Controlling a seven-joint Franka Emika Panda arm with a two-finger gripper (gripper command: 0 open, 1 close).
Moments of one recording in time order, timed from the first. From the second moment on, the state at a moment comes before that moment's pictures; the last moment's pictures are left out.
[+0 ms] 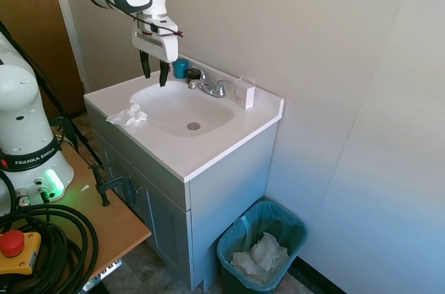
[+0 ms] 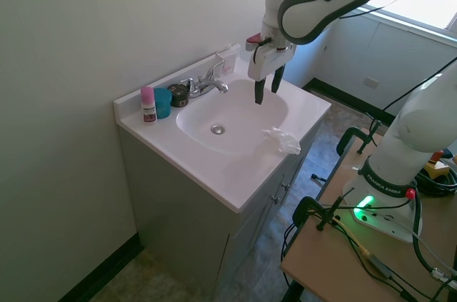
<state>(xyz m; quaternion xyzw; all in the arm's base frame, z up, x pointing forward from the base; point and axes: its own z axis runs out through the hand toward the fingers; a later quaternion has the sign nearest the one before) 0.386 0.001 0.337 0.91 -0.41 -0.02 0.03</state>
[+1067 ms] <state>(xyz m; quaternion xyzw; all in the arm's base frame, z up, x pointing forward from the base) 0.360 0.016 0.258 0.92 -0.38 -0.10 0.07</state>
